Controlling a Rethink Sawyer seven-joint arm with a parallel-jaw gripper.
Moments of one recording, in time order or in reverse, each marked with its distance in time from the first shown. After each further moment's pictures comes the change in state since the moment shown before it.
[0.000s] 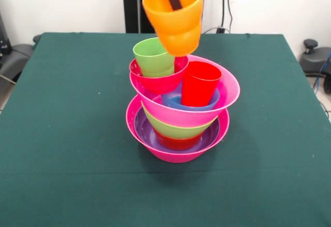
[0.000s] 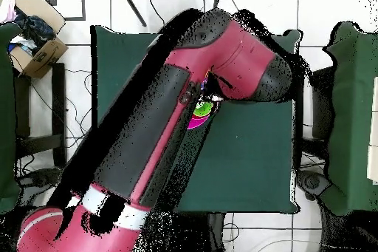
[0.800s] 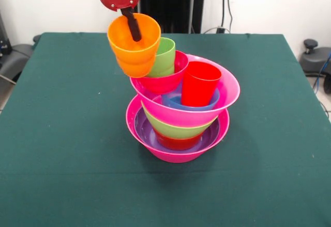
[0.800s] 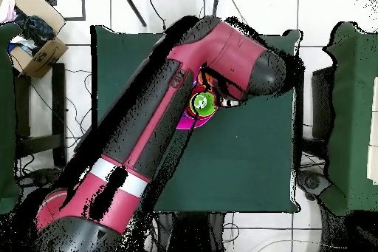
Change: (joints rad) arm -0.004 0.137 -0.070 -0.022 -0.126 0.024 0.000
